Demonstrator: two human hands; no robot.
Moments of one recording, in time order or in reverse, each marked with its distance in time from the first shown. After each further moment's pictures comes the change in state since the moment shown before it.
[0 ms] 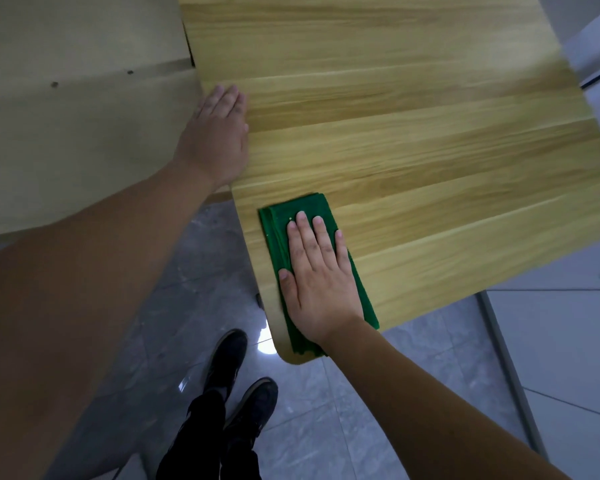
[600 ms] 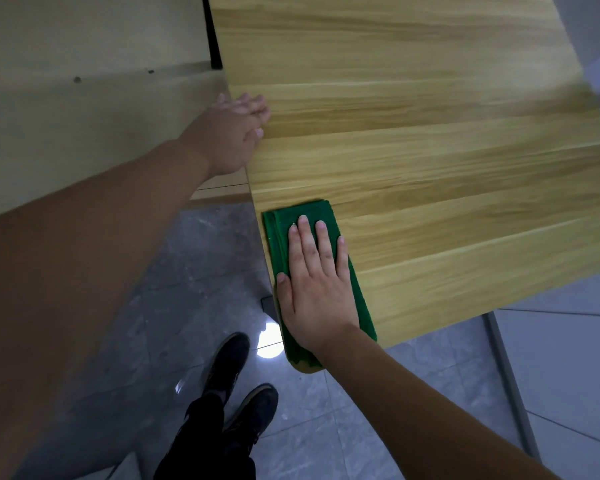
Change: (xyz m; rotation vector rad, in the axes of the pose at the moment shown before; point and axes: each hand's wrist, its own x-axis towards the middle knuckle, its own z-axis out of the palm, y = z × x) left_hand 0.004 -0.030 -0.020 -0.110 -0.135 0.114; right_hand 0.010 -0.024 0.006 -0.005 0.024 0.002
